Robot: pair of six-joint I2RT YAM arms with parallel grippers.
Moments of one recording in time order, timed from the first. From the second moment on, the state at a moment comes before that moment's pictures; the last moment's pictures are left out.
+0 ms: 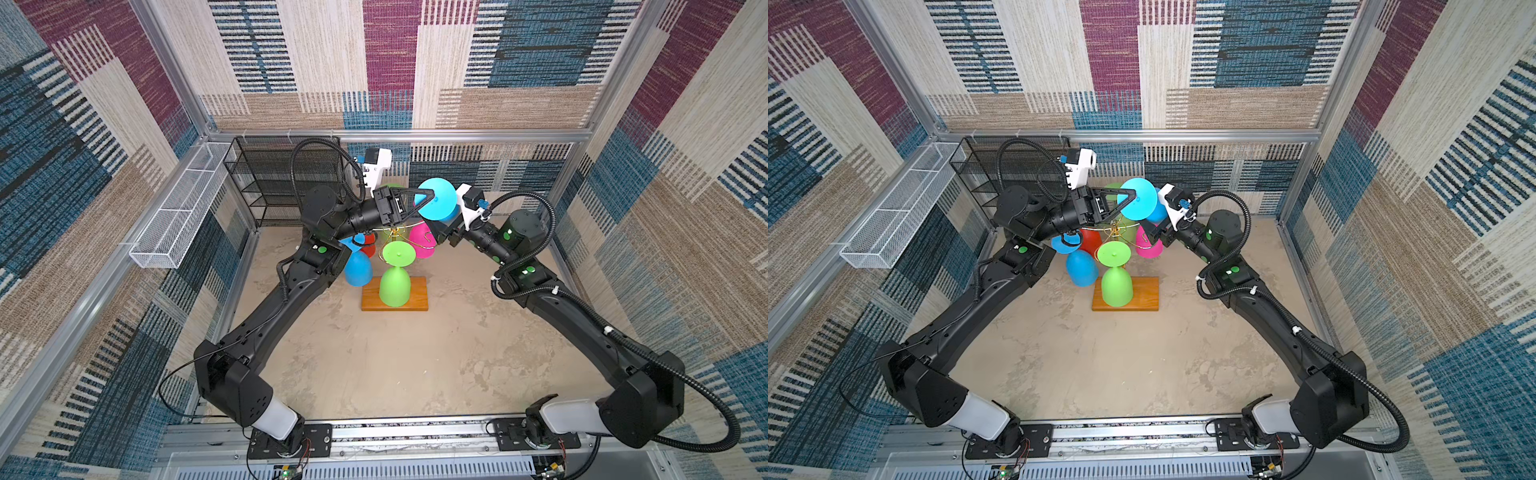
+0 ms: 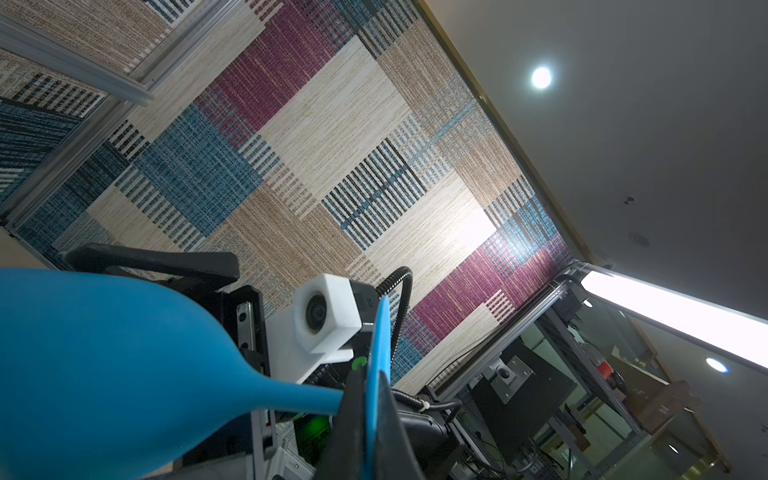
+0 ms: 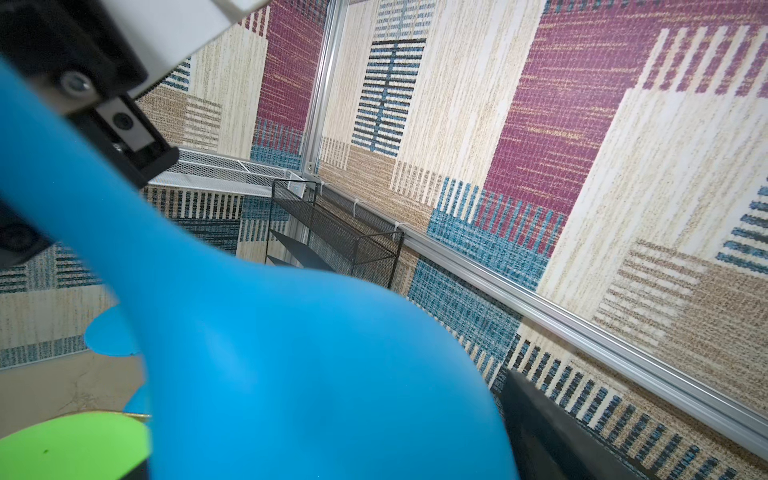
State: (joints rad) left arm -0.53 1.55 1.58 0.45 0.87 -1.23; right arm 0.44 1.36 1.21 0.36 -0.36 -0.22
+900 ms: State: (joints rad) left arm -0.49 1.51 1.50 0.54 0.78 -1.08; right arm 0.44 1.23 1.28 0.03 -0.27 -0.18
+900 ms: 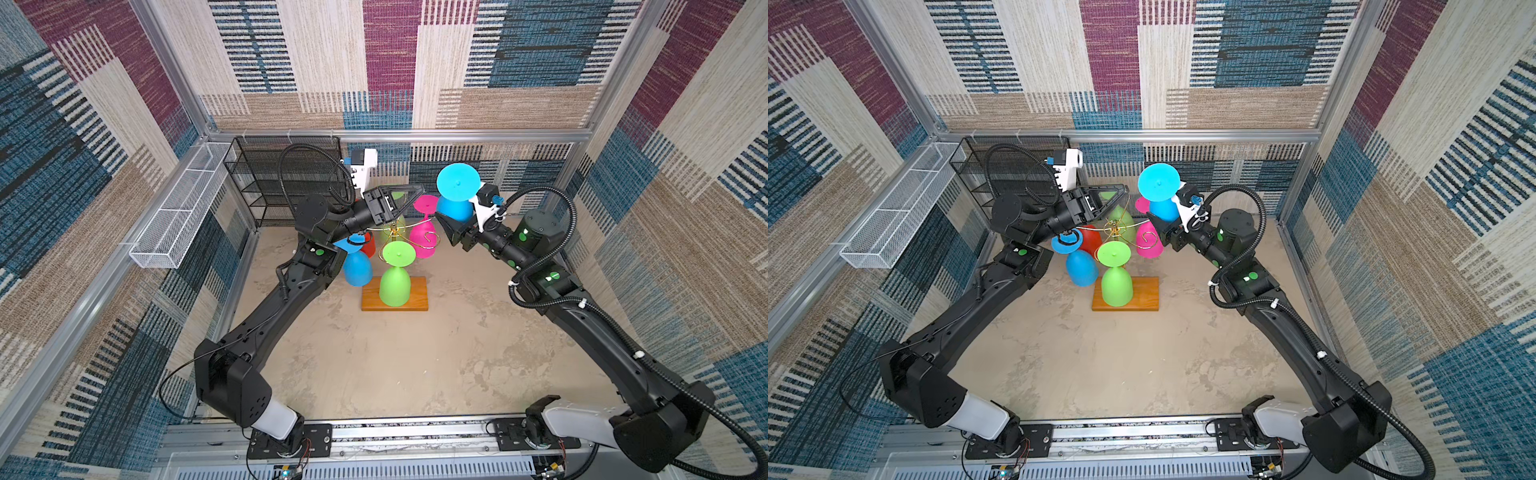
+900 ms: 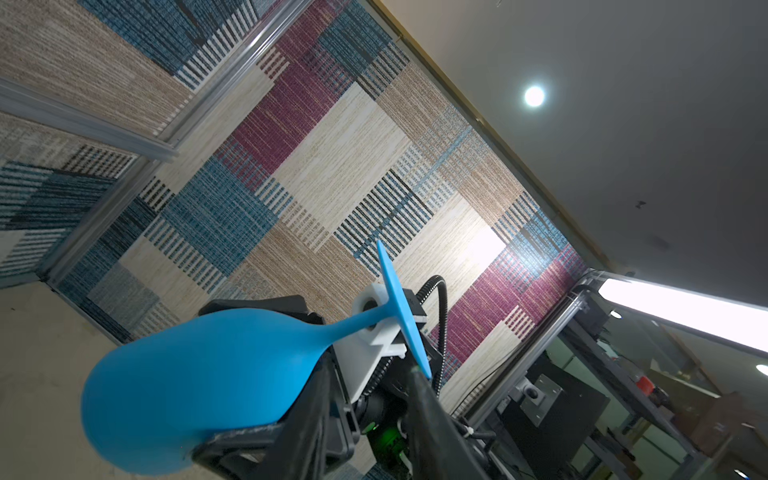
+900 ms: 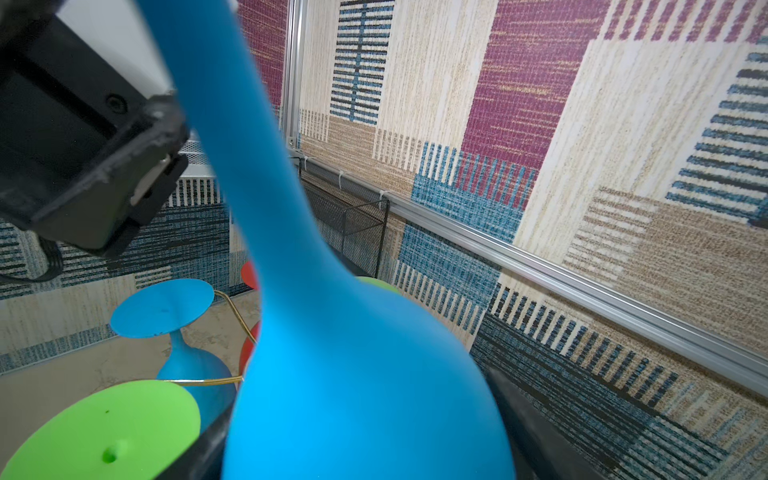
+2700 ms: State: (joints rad) left arm -0.55 1.60 1.45 0.52 0.82 0.53; right arm 0.44 1.25 1.48 -0.76 -0.34 0.00
